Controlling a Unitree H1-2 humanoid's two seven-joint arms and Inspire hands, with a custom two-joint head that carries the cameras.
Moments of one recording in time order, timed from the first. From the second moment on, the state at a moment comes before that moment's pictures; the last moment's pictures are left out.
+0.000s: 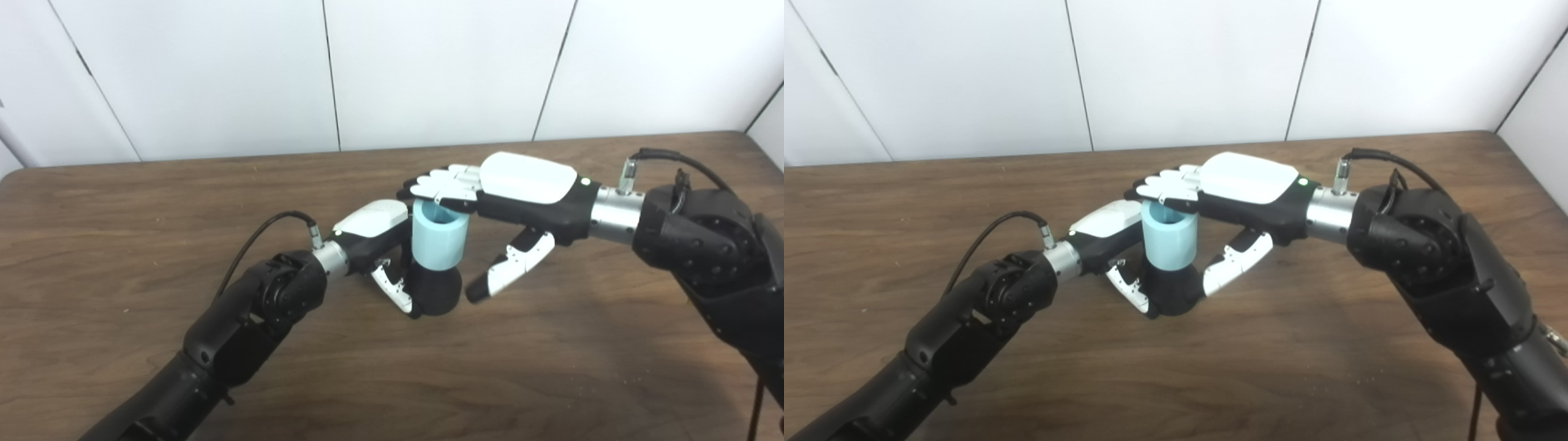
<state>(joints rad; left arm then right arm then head) -0.61 0.29 -0.64 0.17 0.54 0.03 -0.37 -0.54 -0.61 0.29 -0.40 -0.32 -0.04 0.76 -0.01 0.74</state>
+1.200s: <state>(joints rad) -0.61 0.30 -0.63 0.17 0.54 0.03 -0.39 -0.51 -0.63 0.37 -0.41 -0.50 -0.14 0.67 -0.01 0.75</state>
